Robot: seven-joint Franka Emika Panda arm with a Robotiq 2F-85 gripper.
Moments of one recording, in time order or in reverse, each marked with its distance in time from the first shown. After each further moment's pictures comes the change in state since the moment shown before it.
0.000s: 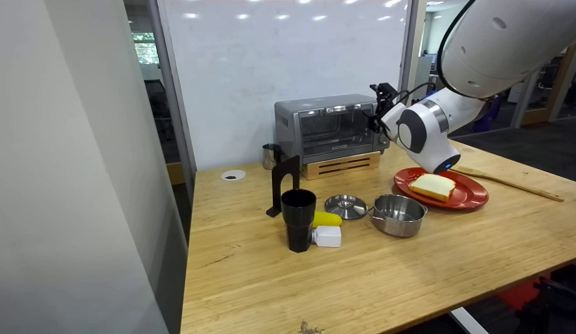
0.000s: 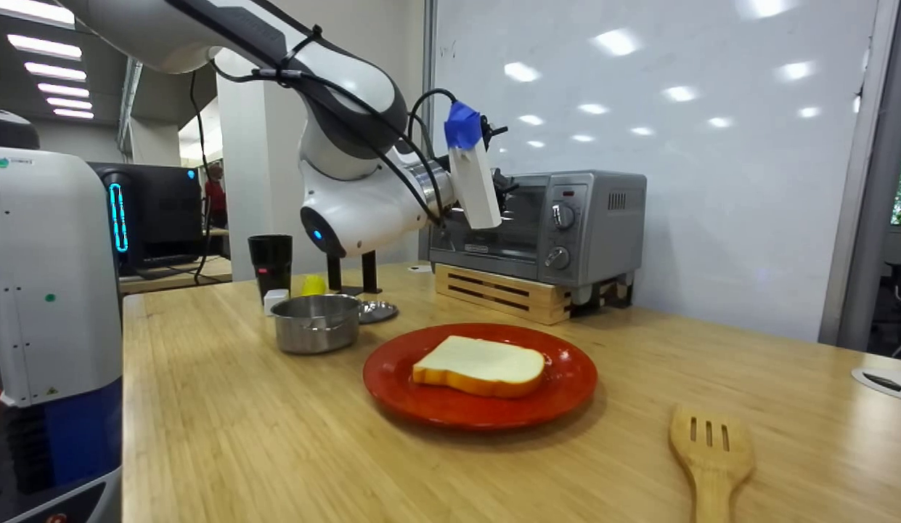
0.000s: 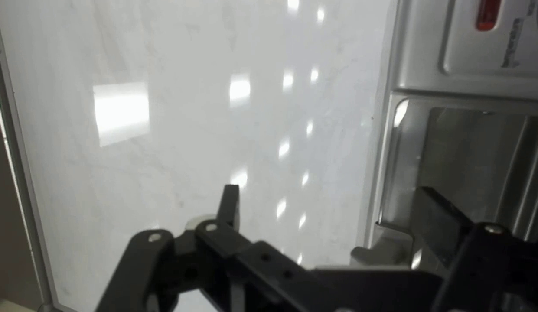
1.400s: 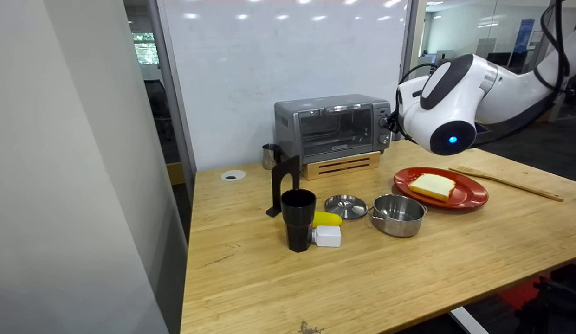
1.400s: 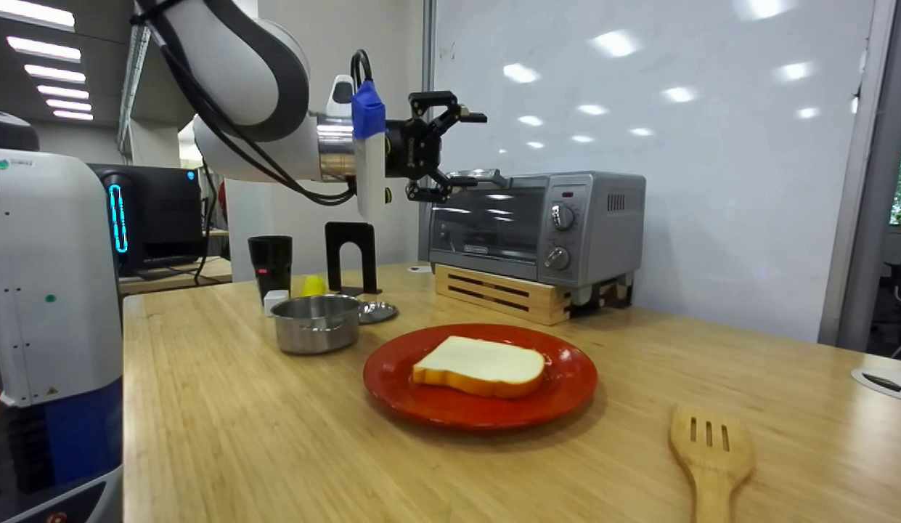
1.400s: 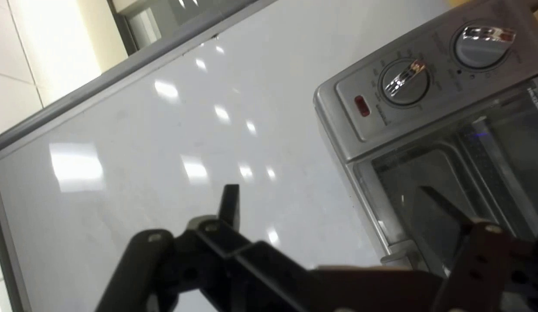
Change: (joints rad) arm 0.024 -0.723 0.168 -0.242 0.426 0.030 -0.408
